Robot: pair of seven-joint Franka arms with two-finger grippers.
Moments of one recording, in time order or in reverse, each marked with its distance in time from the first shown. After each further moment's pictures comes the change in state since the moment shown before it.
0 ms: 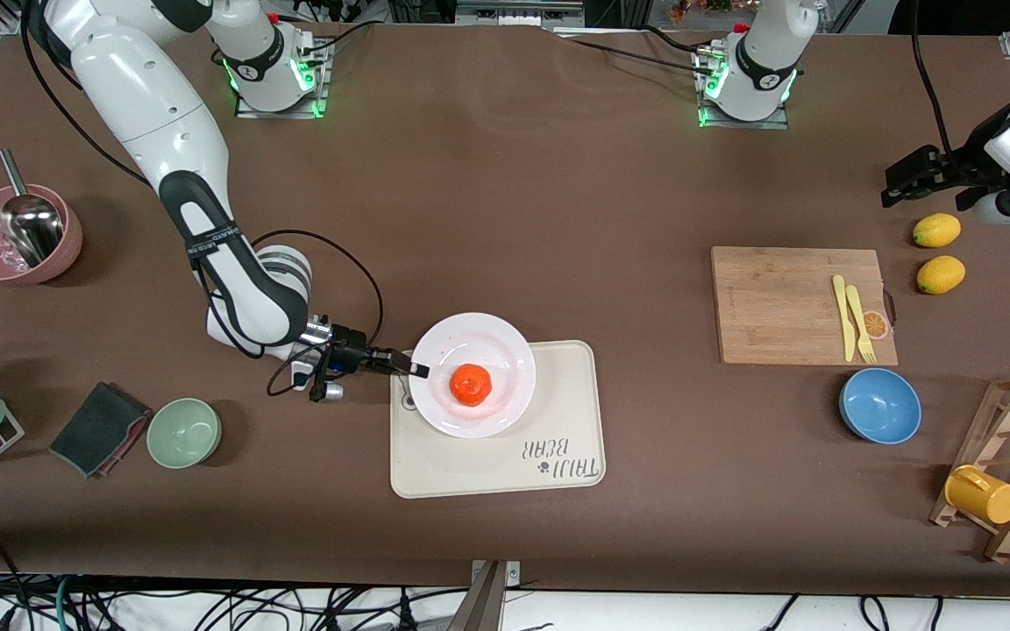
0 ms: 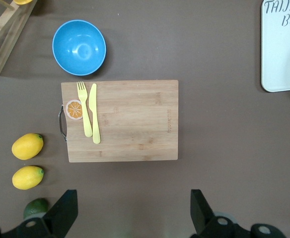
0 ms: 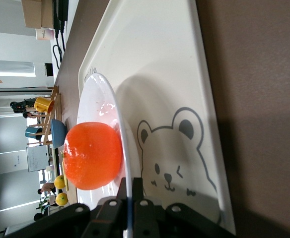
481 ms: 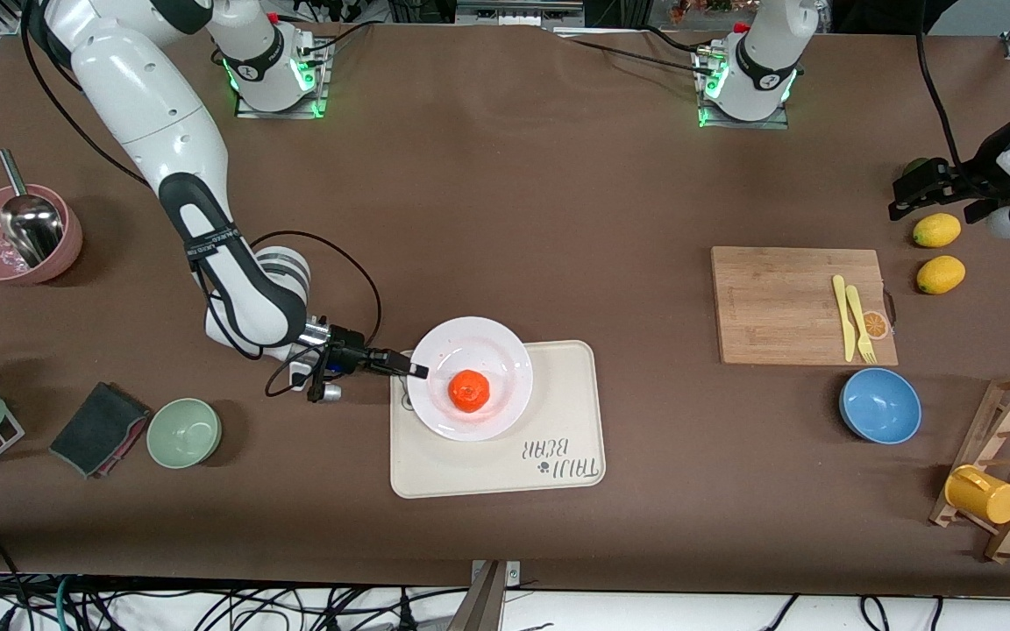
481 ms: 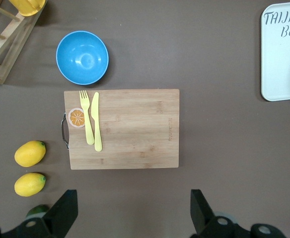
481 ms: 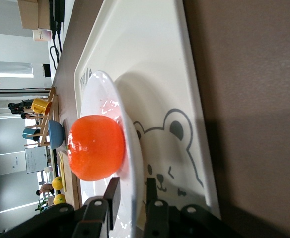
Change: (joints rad) left arm 0.002 0.045 0.002 0.054 0.000 0.000 0.000; right arm 0.000 0.006 -0.008 0.001 -0.001 0.000 0.000
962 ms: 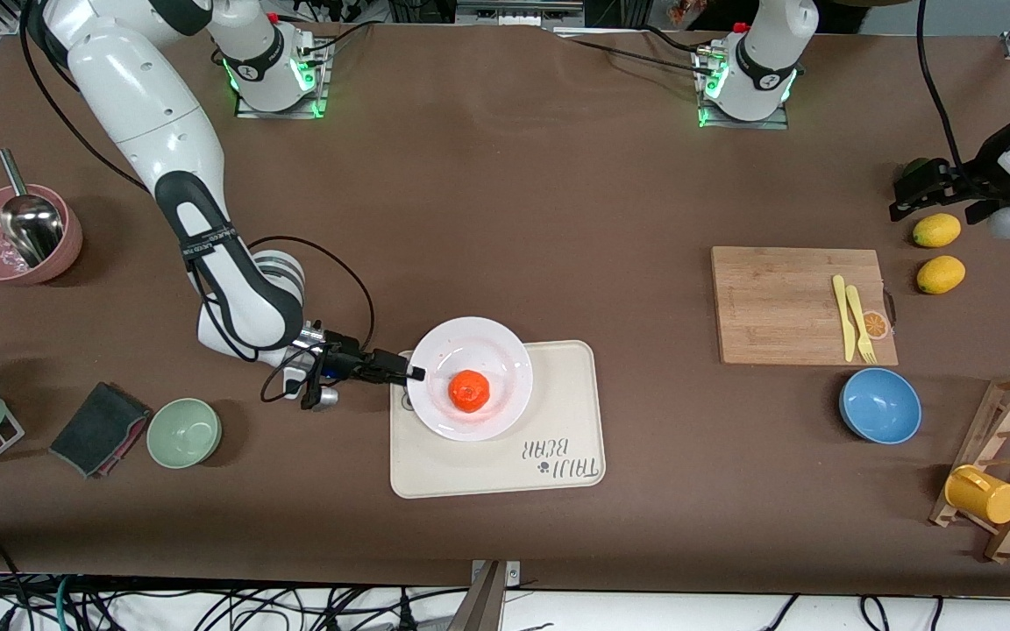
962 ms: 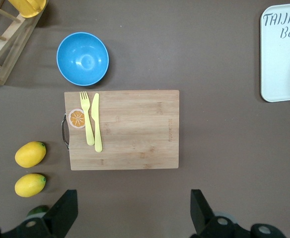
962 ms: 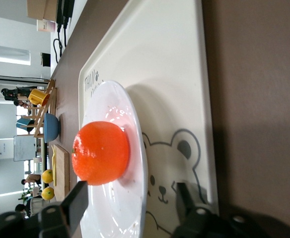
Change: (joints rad) left arm 0.000 0.001 0.000 0.005 0.000 -0.001 0.000; right arm -0.001 -0.001 -0.010 0.045 -0.081 -0.002 -0.038
